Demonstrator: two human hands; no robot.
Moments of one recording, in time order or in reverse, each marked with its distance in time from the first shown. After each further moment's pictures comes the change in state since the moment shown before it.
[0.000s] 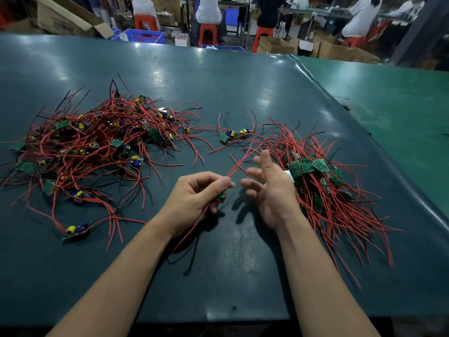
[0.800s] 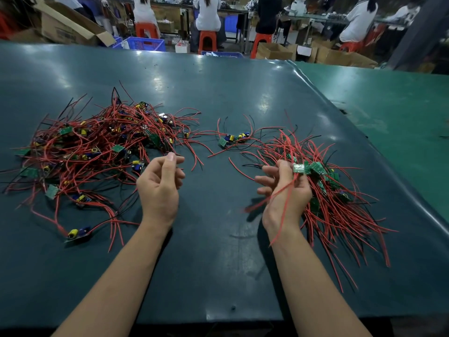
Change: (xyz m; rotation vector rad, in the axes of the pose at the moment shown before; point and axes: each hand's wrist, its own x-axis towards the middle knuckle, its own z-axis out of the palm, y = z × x) left_hand 0.012 -0.005 -0.023 0.011 0.666 0.249; right_hand -0.008 -0.001 0.004 0.134 0.423 -0.328
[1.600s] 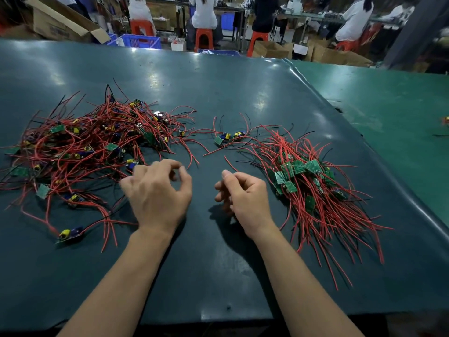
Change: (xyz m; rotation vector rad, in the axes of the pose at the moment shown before) left_hand -0.011 0.001 -0.002 1.026 0.067 0.450; right_hand -0.026 0.016 0.006 -0.534 -0.530 0.029
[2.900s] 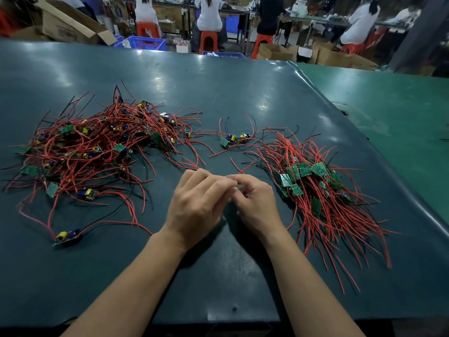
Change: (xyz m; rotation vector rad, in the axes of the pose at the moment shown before) left_hand -0.012 0.019 0.003 -0.336 0.009 0.708; right_hand 0.009 0.012 -0.012 -0.458 -0.051 -0.302
